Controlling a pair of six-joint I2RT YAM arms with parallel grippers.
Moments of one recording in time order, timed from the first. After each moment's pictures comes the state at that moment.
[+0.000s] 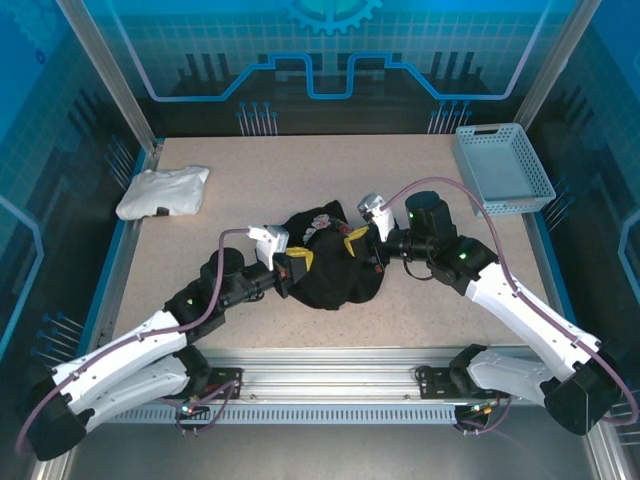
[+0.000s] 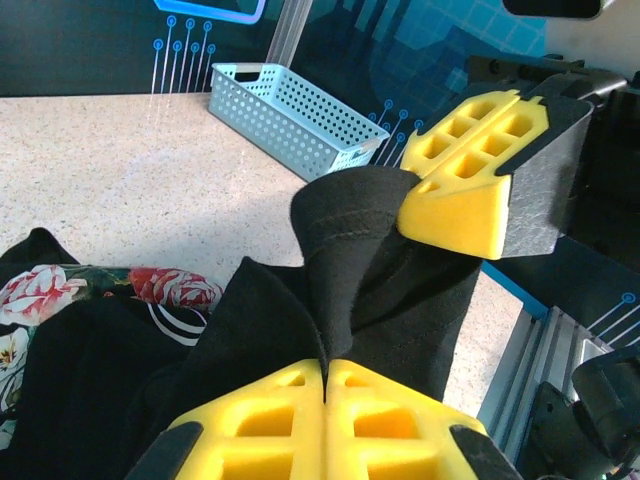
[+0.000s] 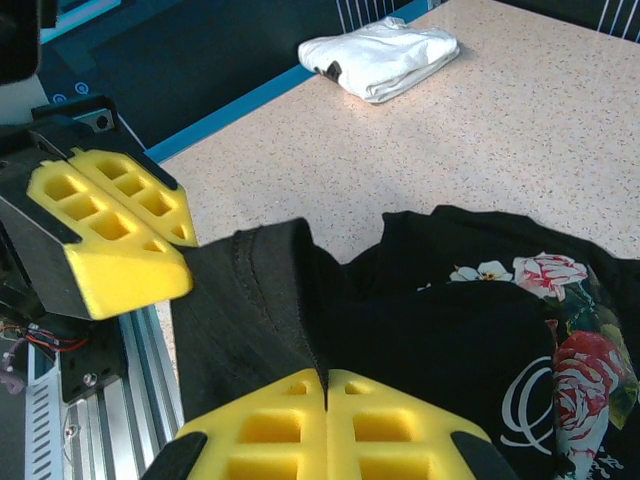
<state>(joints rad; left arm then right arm) -0.75 0.81 0.54 0.10 0.15 -0.38 0.60 1.08 0.97 -0.41 -0.48 0.01</state>
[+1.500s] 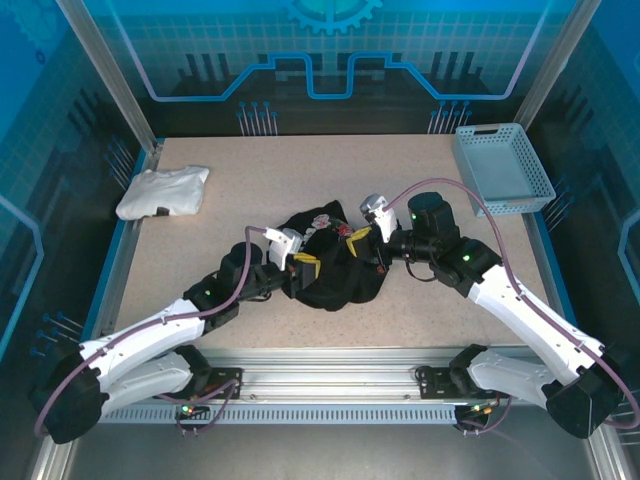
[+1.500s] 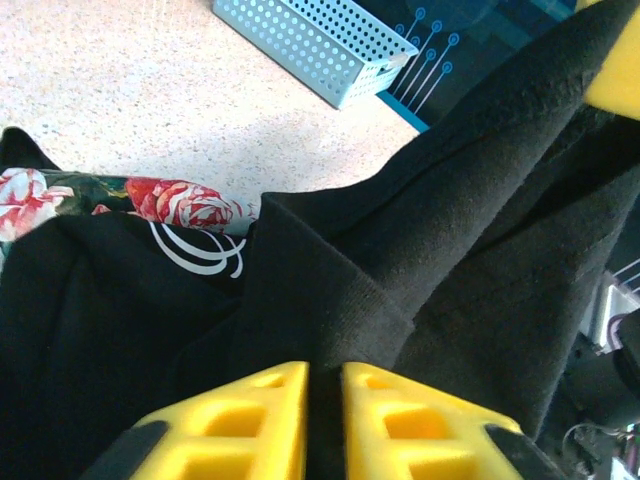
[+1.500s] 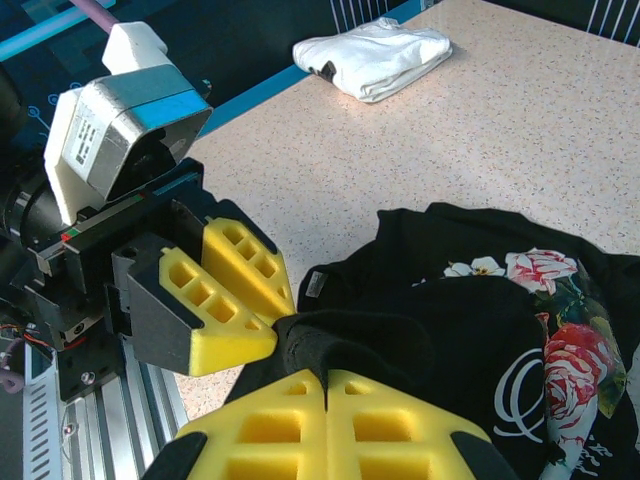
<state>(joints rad) -0.71 0.99 0.52 0.15 0.24 -0.37 0.60 1.06 0.98 -0.43 -0.47 0.01</state>
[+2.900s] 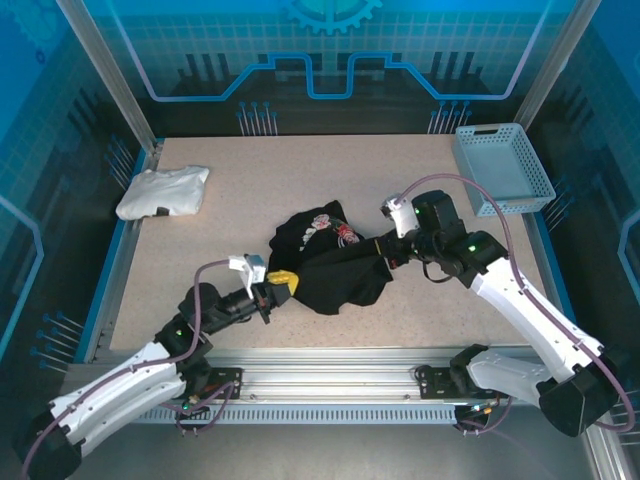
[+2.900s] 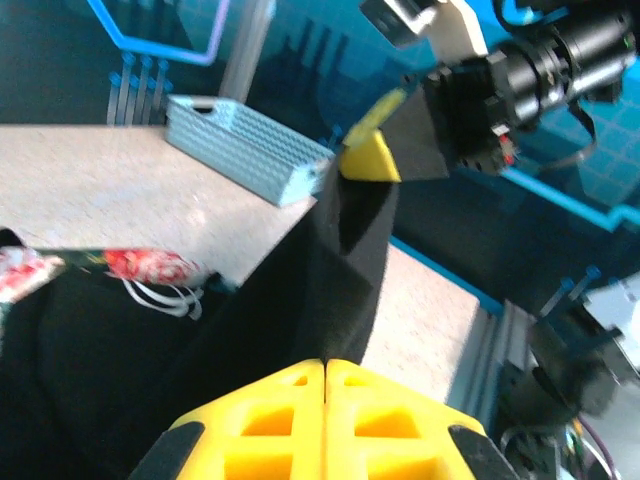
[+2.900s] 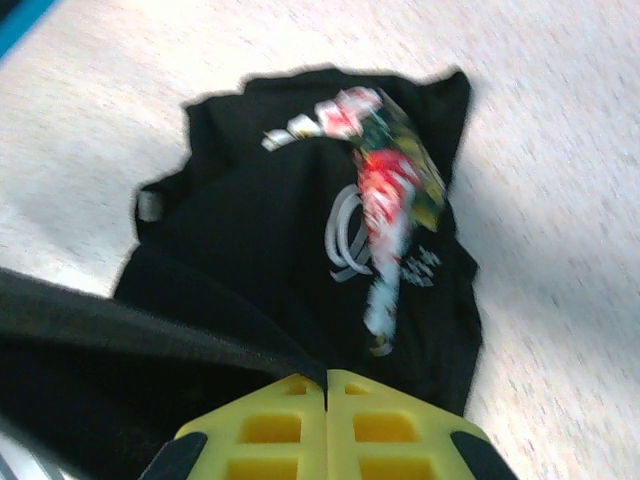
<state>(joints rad) -0.73 0.55 0.20 0.33 0.29 -0.38 0.51 1.09 1.03 -0.74 -0.19 0.10</state>
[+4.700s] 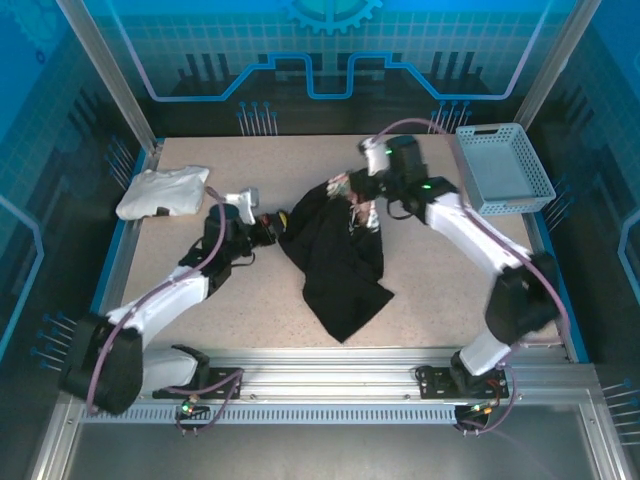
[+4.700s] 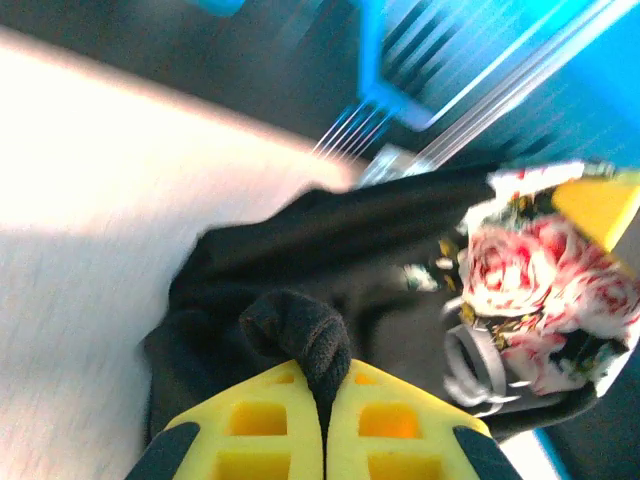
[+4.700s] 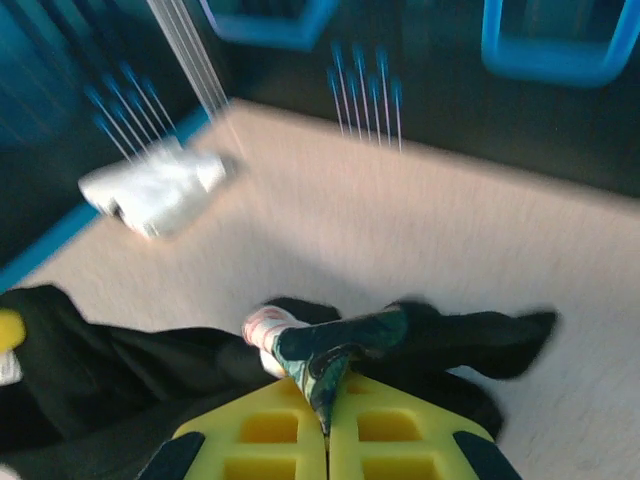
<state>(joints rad) -0.32 1.07 0.66 0.29 0.29 -0.64 0.40 1.37 1.28 -0.28 -0.28 0.08</state>
